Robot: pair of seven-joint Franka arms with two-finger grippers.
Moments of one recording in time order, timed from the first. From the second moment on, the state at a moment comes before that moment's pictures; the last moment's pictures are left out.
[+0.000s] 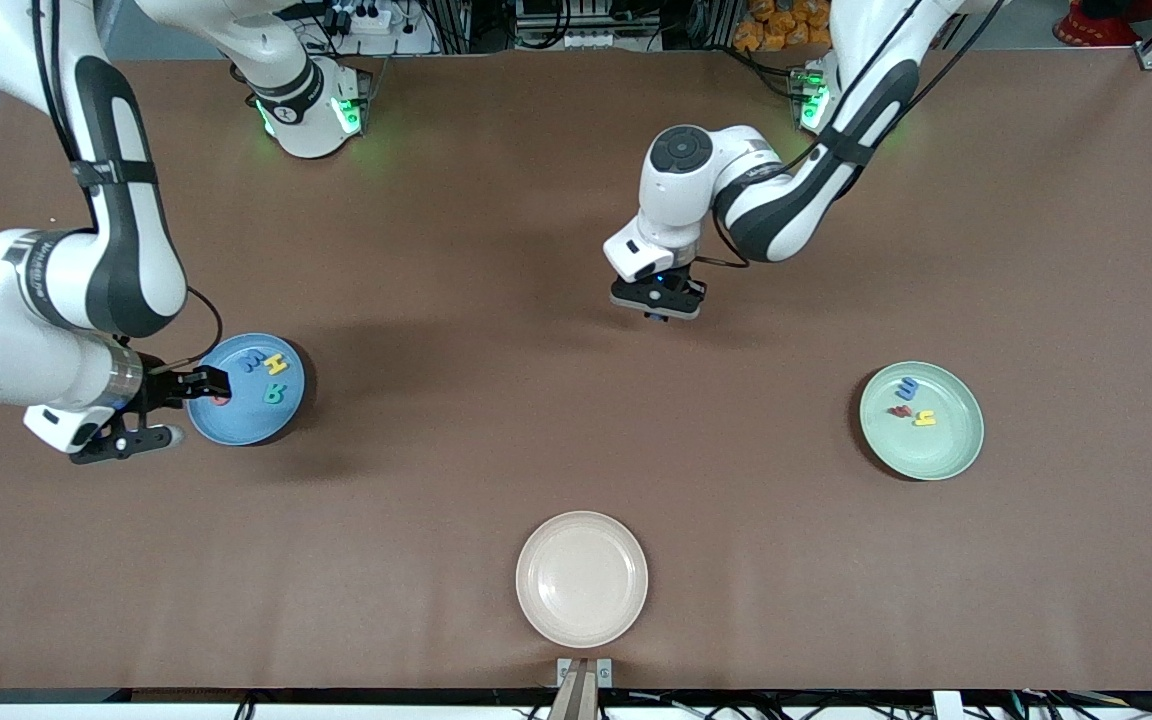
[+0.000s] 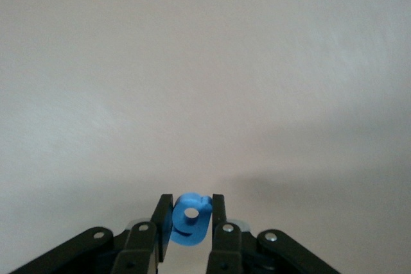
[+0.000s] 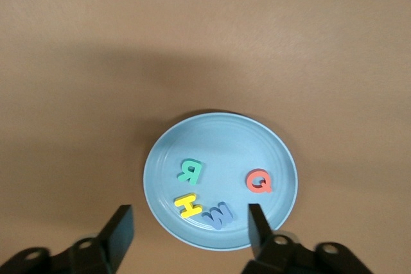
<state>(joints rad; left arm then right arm) -0.14 0.39 -0.61 -2.12 0.56 2.51 -0.93 0.26 0.36 -0.32 -1.75 0.15 1.96 -0.27</state>
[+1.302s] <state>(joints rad) -0.01 0.30 -0.03 -2.02 0.18 2.28 0.14 0.16 0.12 -0.17 -1.52 0.02 1.69 -0.05</state>
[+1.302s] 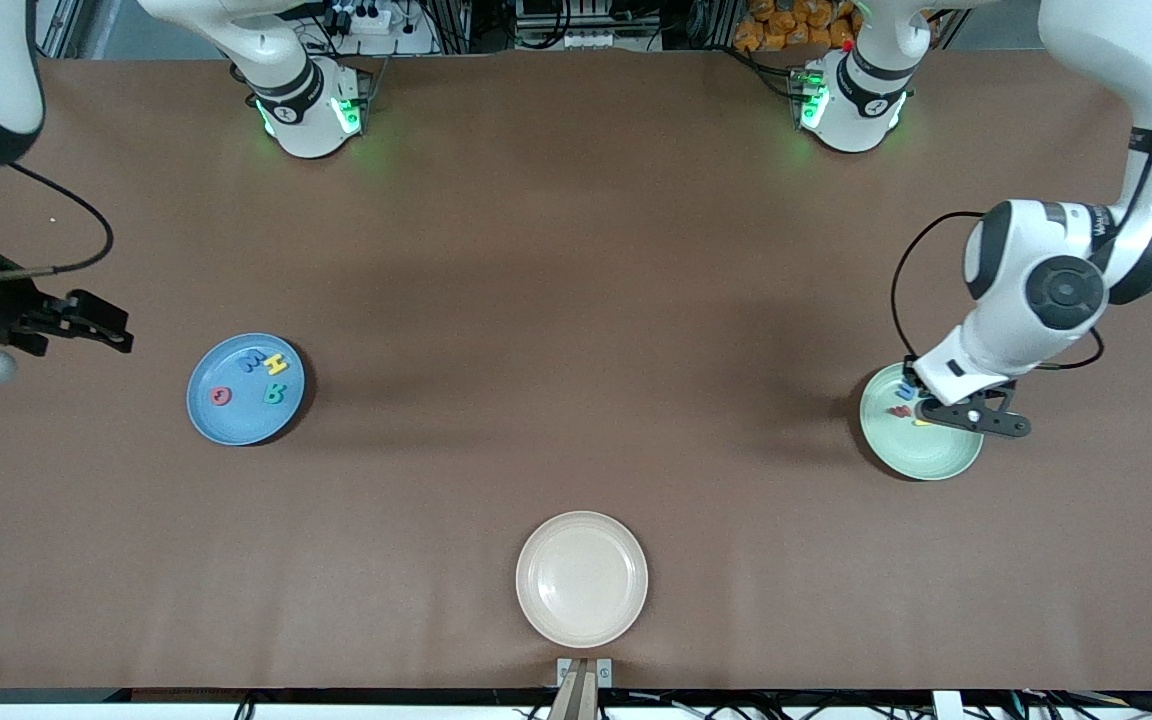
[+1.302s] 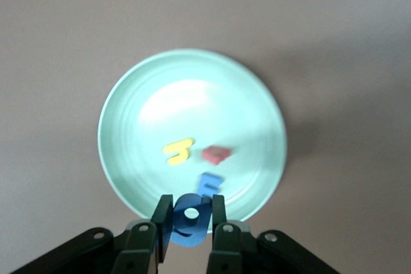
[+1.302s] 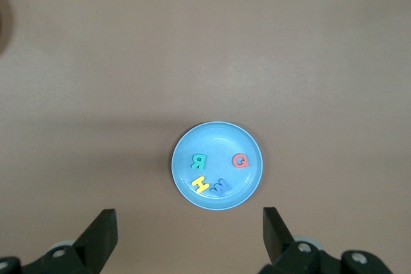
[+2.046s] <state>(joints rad) -0.02 0.35 0.00 -1.99 0.17 2.29 0.18 0.04 0.10 -0.01 -1.52 -0.01 1.67 0.03</state>
